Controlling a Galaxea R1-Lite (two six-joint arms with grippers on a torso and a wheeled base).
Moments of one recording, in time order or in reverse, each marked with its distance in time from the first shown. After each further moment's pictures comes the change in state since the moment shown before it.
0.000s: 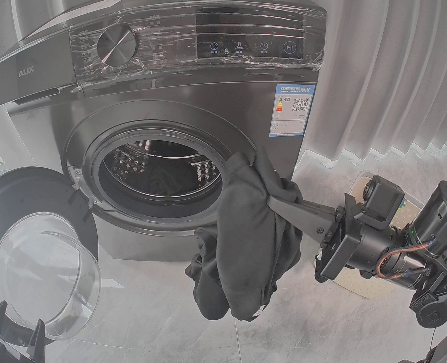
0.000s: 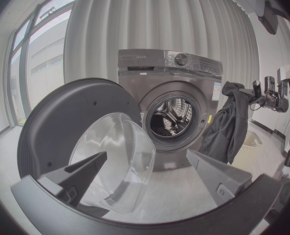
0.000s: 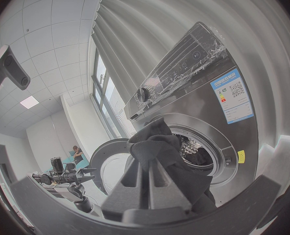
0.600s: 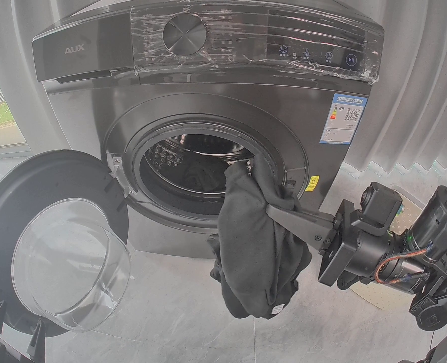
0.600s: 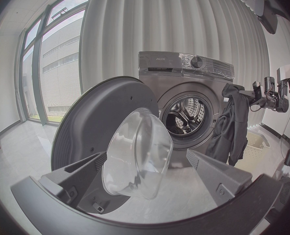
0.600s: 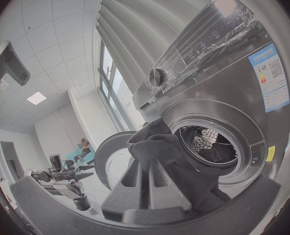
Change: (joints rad) left arm 0.000 0.000 0.000 0.000 -0.003 0.004; right arm 0.007 0.001 0.019 0.006 -0.013 -0.012
